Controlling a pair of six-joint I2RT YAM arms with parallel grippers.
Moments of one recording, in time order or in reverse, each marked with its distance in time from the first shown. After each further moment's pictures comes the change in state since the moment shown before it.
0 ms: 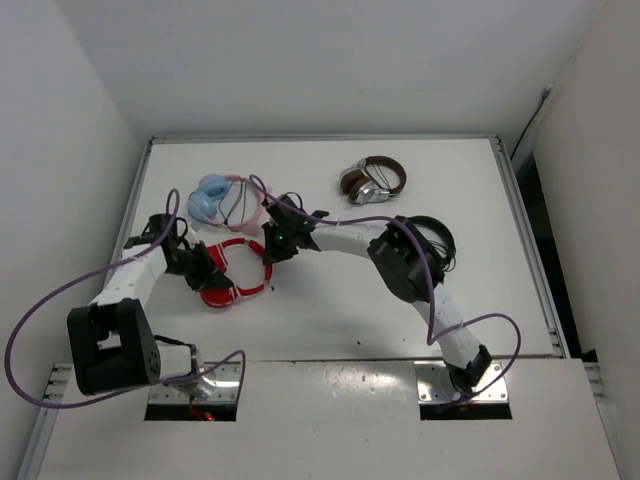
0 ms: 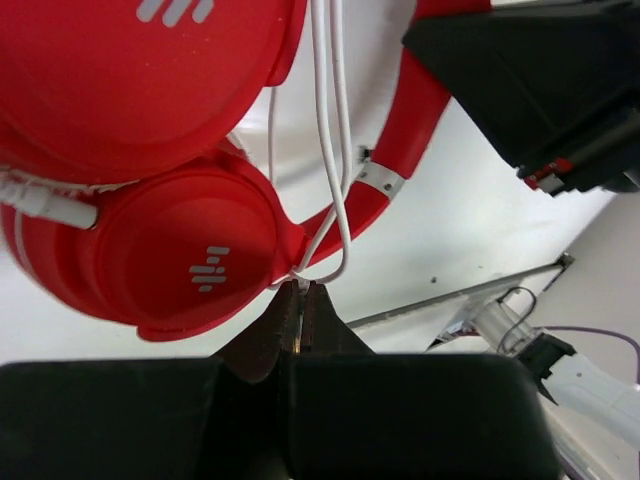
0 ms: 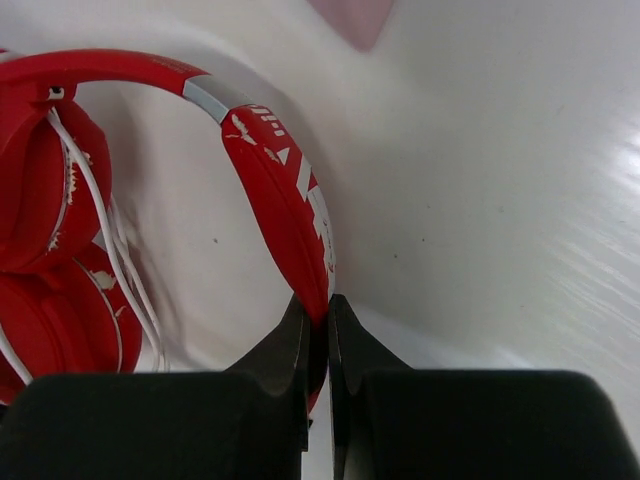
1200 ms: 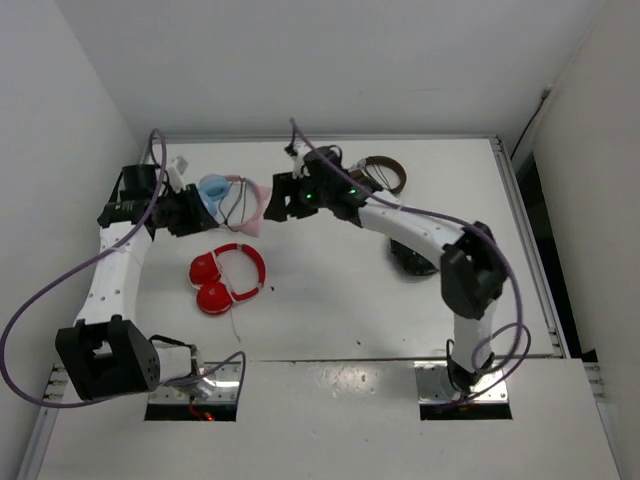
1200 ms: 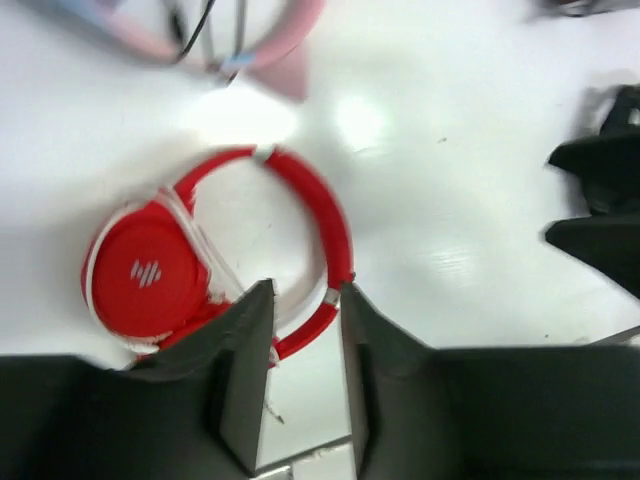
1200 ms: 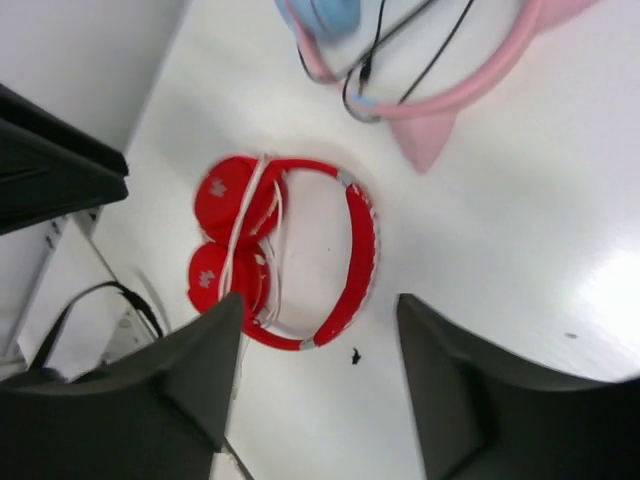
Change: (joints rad) left arm 0.005 0.002 0.317 0.020 -0.091 0.229; right arm -0.085 -0.321 -0.083 0.024 -0.068 -0.095
